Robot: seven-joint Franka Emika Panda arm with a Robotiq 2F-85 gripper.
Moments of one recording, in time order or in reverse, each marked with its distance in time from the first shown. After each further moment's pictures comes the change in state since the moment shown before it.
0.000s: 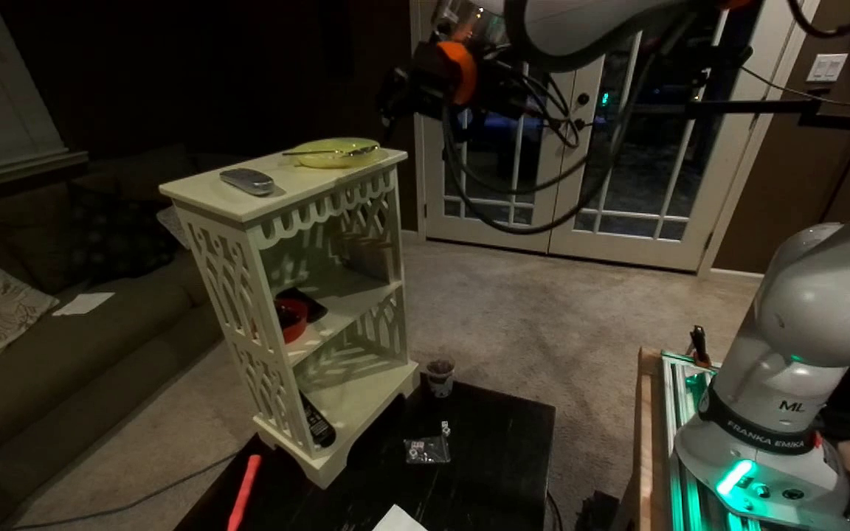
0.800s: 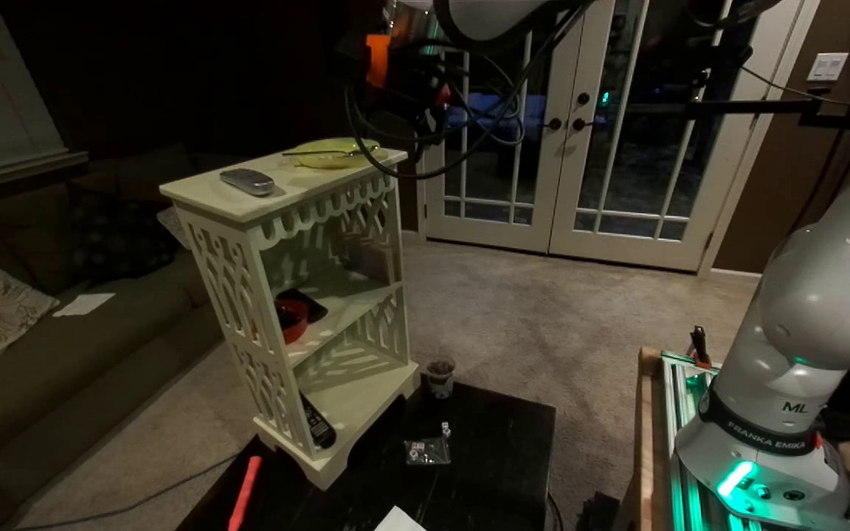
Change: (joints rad) arm 0.055 0.270 -0.055 0.267 -0.158 -0.165 0.482
